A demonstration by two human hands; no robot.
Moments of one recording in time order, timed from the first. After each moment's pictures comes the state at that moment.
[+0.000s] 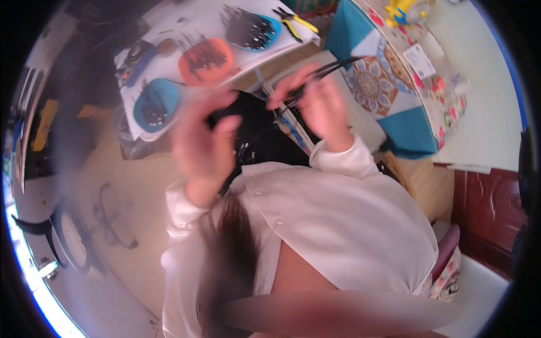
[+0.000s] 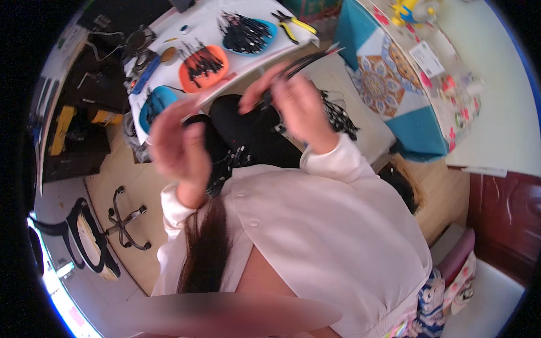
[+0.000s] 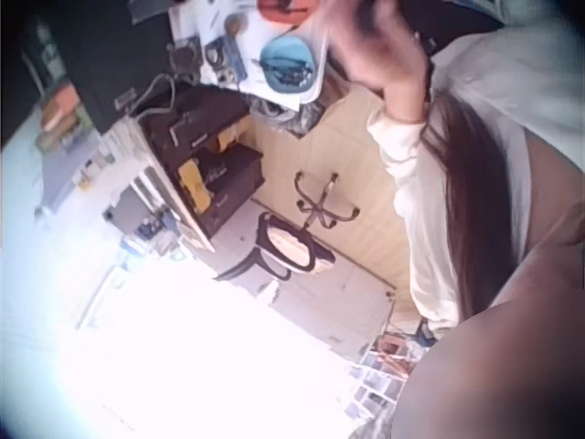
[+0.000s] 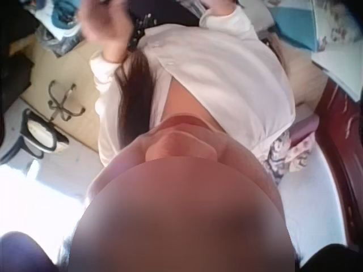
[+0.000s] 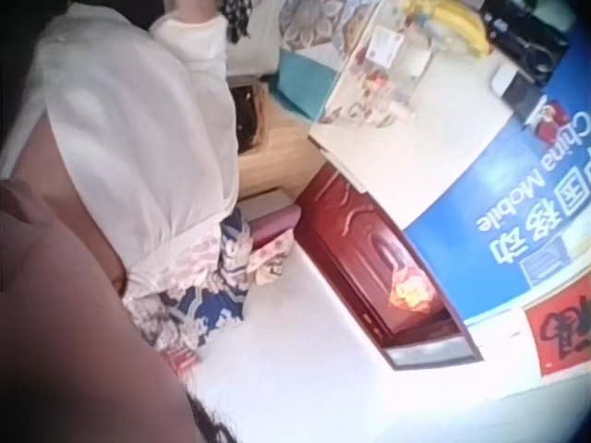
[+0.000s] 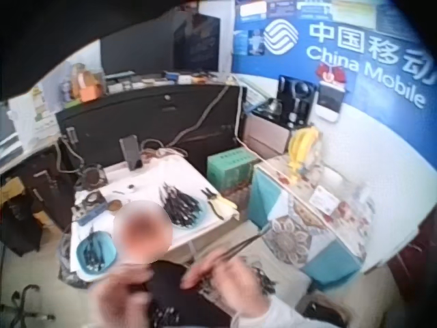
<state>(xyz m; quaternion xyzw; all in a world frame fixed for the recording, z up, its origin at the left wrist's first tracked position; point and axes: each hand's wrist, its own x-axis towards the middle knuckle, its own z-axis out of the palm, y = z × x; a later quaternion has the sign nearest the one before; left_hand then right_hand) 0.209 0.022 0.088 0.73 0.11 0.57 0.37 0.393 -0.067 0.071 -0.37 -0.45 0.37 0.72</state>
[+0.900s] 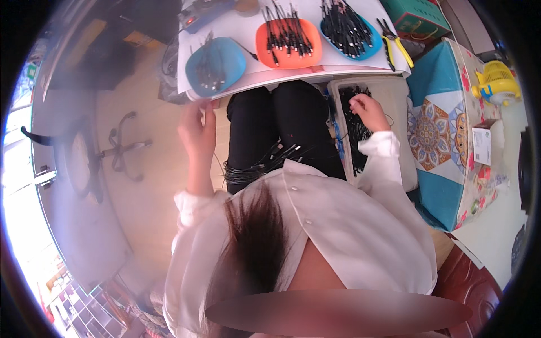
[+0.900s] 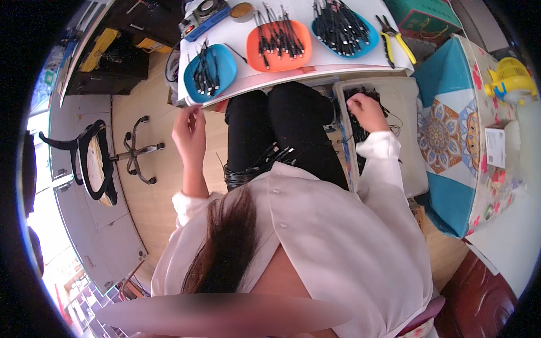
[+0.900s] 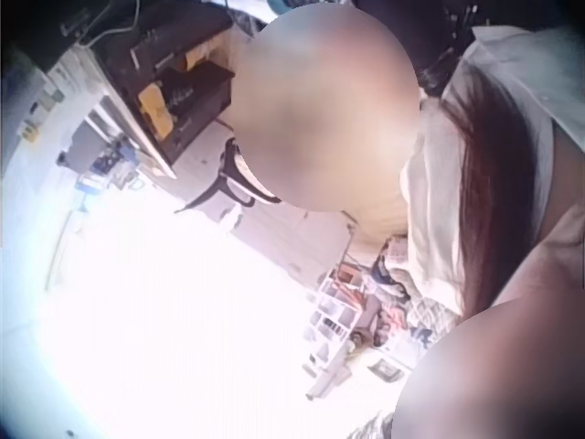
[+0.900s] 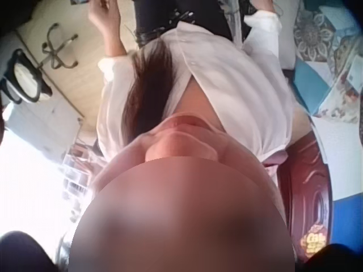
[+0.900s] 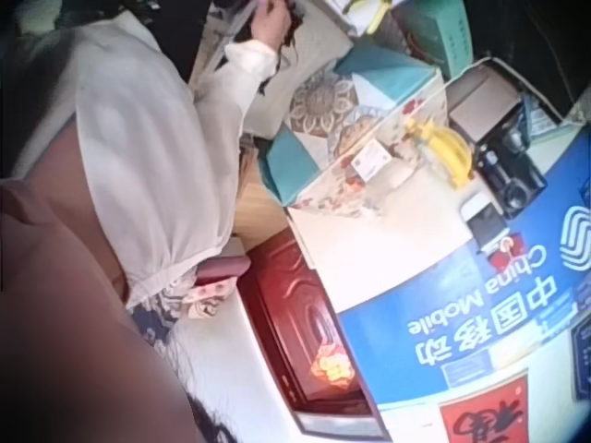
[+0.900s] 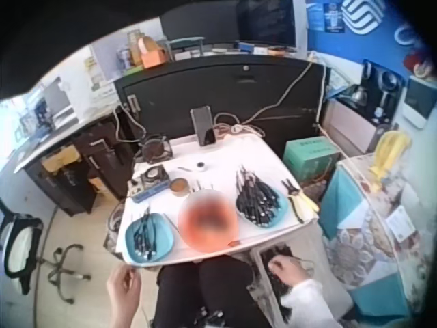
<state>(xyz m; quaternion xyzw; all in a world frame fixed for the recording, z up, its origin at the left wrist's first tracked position) 0.099 0.090 0.002 0.70 0.59 0.36 0.19 0.516 0.001 -0.131 -0.71 -0.51 0.39 0.30</state>
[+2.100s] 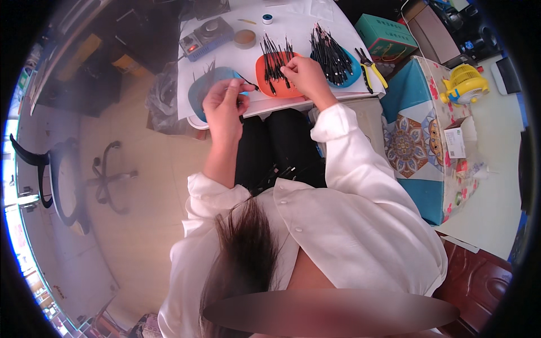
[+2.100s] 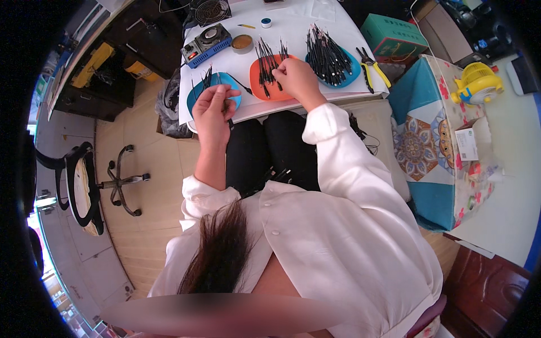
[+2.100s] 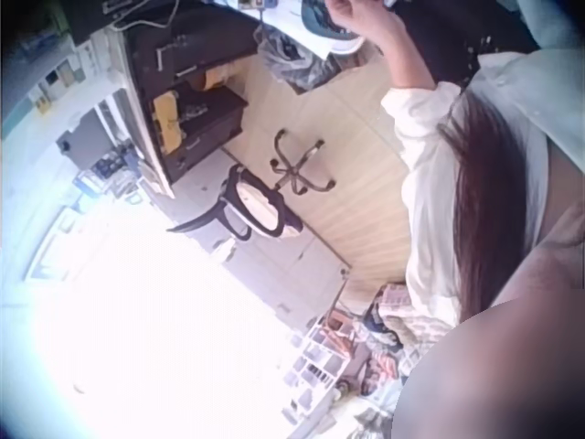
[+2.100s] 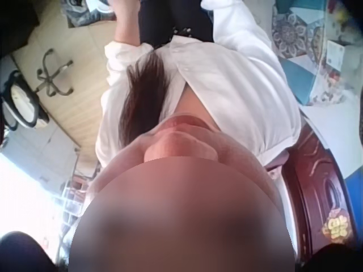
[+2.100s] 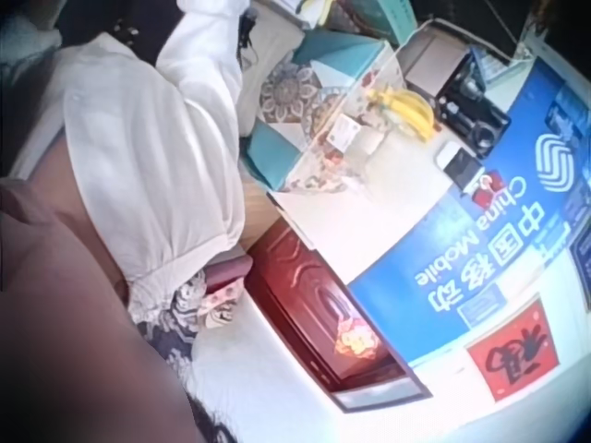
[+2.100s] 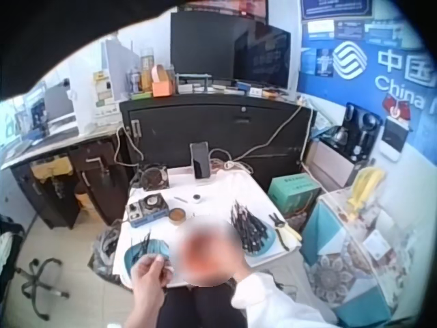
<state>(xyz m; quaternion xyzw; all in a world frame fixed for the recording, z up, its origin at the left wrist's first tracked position) 0.168 0.147 0.033 0.40 0.35 0.53 0.67 0.379 0.158 0.015 -0.72 -0.61 0.16 0.30</state>
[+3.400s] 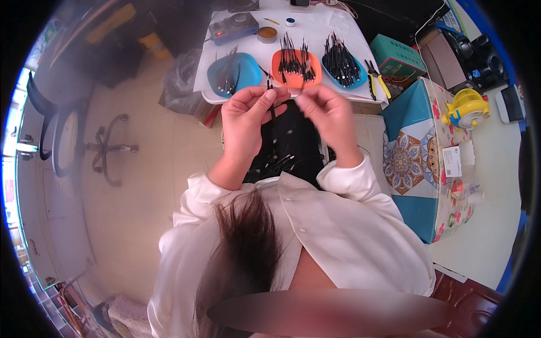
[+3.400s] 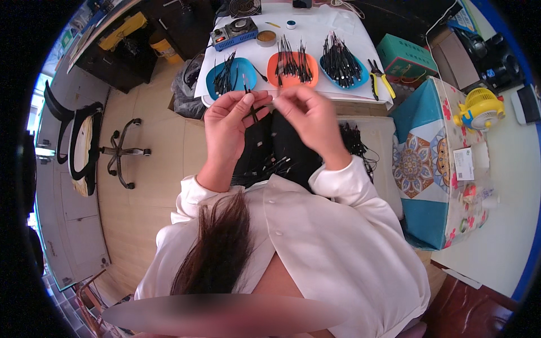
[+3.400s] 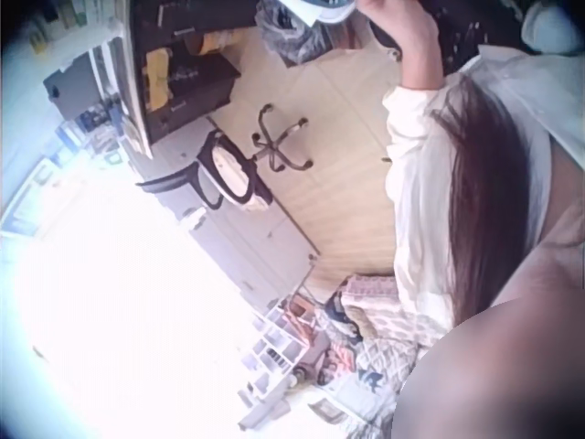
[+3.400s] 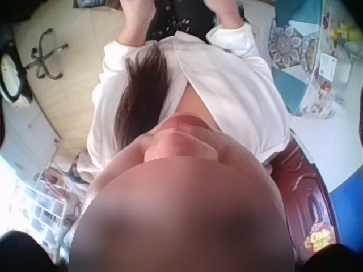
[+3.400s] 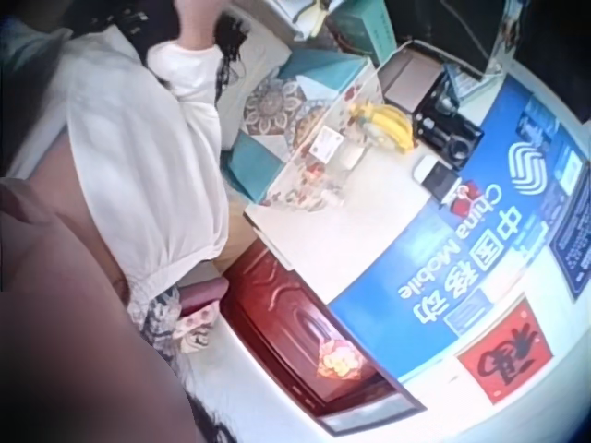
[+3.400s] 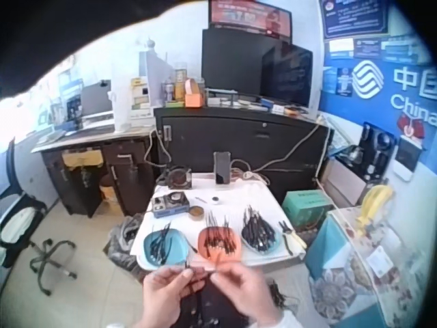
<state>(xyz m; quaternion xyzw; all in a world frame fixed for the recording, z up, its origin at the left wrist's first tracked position) 0.169 0.039 0.080 0.35 0.28 0.56 0.70 0.339 0.013 0.075 -0.47 -0.55 0.40 0.56</state>
